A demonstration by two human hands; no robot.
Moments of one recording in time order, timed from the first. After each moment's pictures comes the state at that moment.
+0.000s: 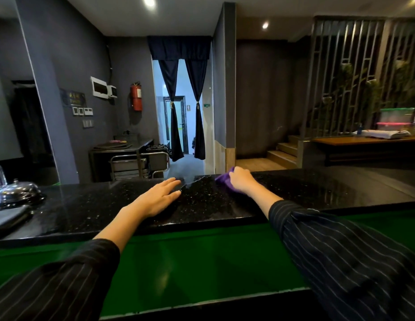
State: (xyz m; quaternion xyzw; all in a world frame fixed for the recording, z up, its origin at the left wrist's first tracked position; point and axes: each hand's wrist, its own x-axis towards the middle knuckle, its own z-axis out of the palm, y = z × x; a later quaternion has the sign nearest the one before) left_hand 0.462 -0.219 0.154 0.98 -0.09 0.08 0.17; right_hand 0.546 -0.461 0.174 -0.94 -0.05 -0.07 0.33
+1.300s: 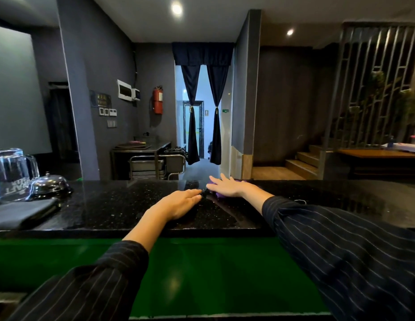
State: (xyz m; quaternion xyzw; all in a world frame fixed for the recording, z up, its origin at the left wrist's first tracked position) left_hand 0.461 -0.222 0.153 0.97 -0.04 0.04 0.23; right_hand 0.583 -0.378 0.169 -0.97 -0.21 0.09 0.10
